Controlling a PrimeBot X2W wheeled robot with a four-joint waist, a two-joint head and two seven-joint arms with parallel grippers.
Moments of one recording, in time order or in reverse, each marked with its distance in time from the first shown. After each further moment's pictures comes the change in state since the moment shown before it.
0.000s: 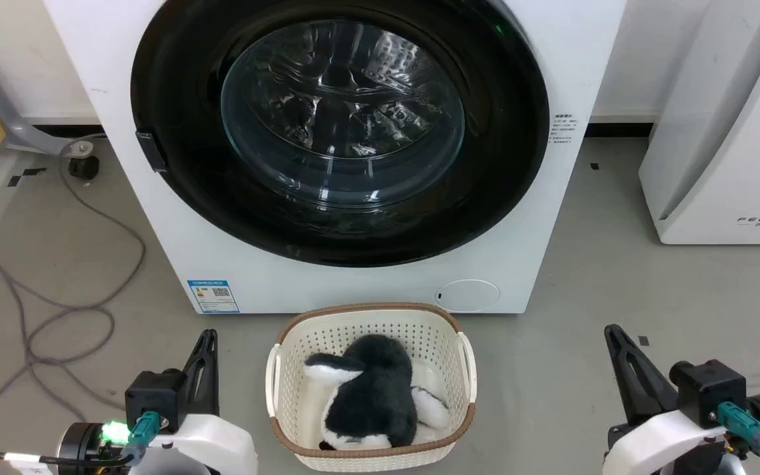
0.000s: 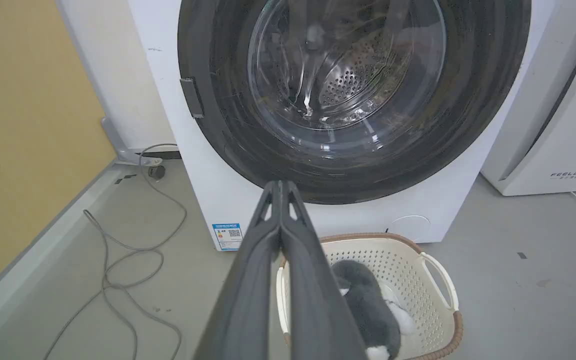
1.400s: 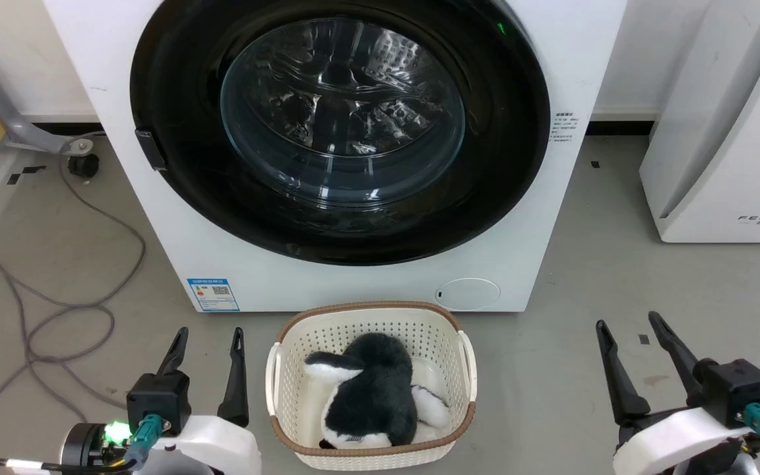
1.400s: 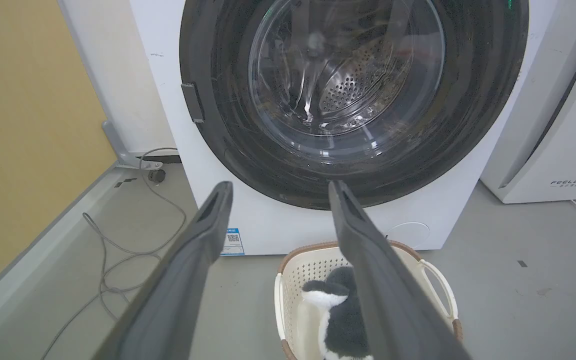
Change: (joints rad) left arm 0.000 0.000 -0.014 0.001 -0.008 0.021 -0.029; right arm 0.000 0.000 -0.025 -0.015 0.059 0.000 -0.028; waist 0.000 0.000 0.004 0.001
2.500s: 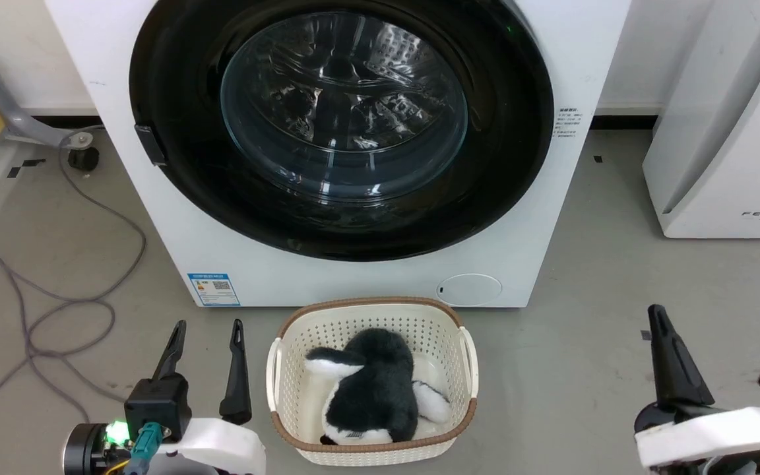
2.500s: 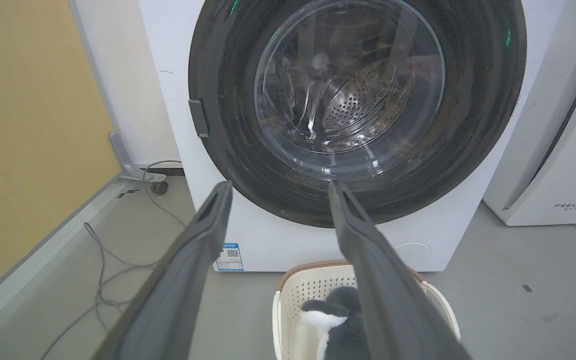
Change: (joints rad) left arm -0.001 0.000 -0.023 -0.002 -0.020 0.046 -0.071; right arm -0.003 0.000 -0.002 0.022 0.494 0.000 -0.073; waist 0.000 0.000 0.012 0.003
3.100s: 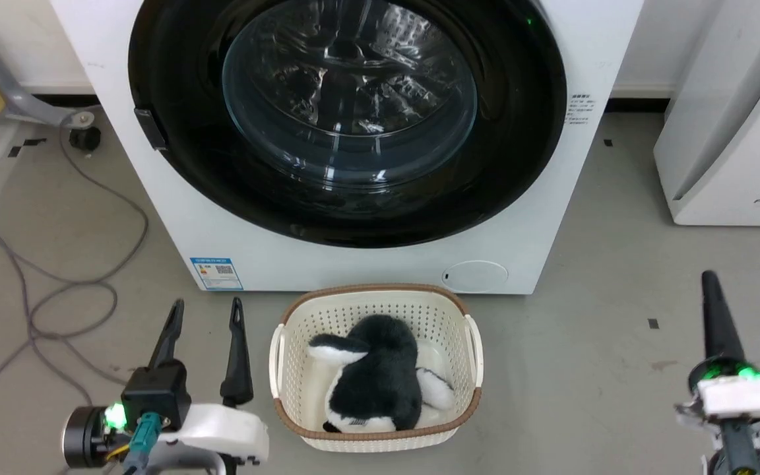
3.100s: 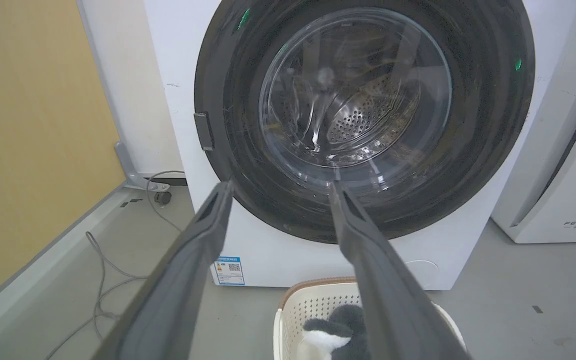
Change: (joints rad) left arm -0.031 0.000 -0.014 -0.006 -0.008 0.023 -0.038; right arm -0.102 0.000 -0.100 0.067 0.439 0.000 0.035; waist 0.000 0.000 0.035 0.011
